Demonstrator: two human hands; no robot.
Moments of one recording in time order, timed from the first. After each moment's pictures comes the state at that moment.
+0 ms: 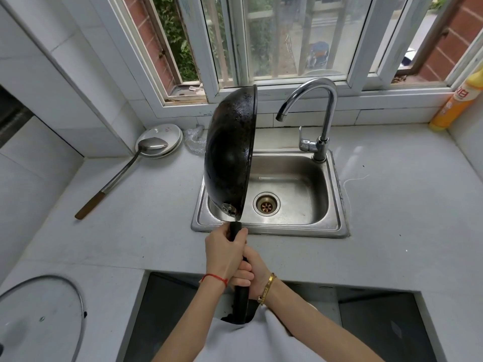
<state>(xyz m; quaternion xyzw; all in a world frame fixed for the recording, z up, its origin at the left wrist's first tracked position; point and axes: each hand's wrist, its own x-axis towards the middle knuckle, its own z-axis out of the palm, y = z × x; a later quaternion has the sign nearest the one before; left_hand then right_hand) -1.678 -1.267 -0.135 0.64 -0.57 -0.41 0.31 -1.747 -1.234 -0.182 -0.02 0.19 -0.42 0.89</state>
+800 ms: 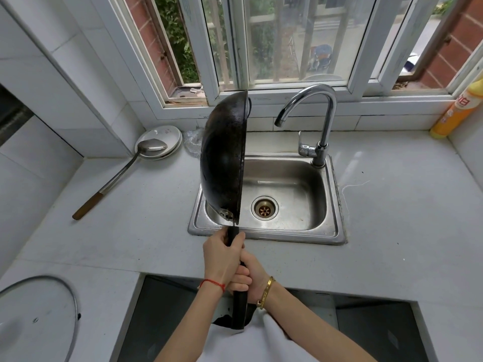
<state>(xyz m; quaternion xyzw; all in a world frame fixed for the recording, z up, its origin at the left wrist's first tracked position) -1.686 -1.268 -0.140 0.65 -0.56 -0.41 0.32 -1.756 -1.237 -0.176 -0.03 0.25 -0.40 0.88</state>
